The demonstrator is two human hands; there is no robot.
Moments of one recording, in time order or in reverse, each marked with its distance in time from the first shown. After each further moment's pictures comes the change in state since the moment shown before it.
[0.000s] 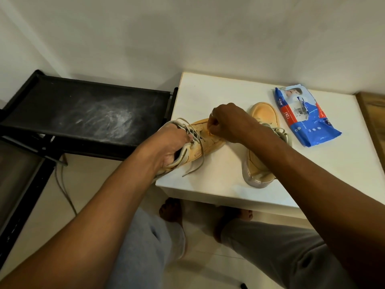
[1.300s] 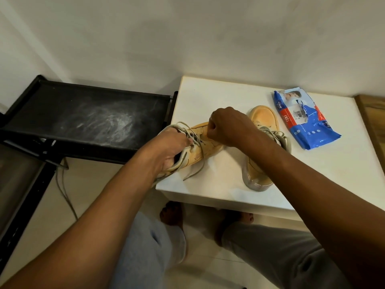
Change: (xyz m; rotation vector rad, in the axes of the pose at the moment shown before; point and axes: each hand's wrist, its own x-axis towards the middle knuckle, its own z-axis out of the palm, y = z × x) left_hand -0.002 0.004 0.001 0.026 -0.005 -0.016; right_hand -0.003 -0.007 0.001 -0.048 0.050 0.052
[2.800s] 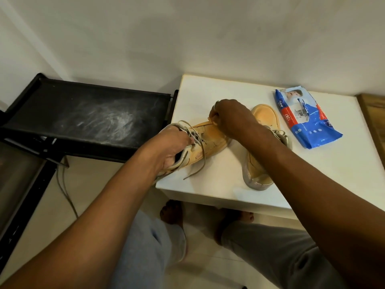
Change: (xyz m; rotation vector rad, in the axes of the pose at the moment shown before) left_hand 0.003 0.001 0.001 0.010 -0.006 0.007; right_hand 0.021 0.016 0.001 0.115 0.077 0.011
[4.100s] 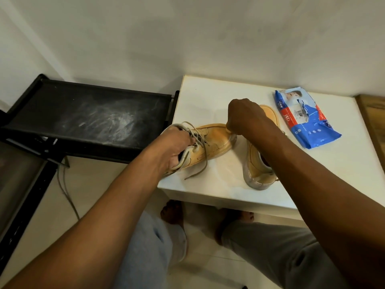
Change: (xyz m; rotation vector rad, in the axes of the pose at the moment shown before) left_hand -0.004 -0.001 0.002 -0.117 0.002 0.020; right_hand -0.015 -0.009 -0.028 -0.176 -0.118 0.261
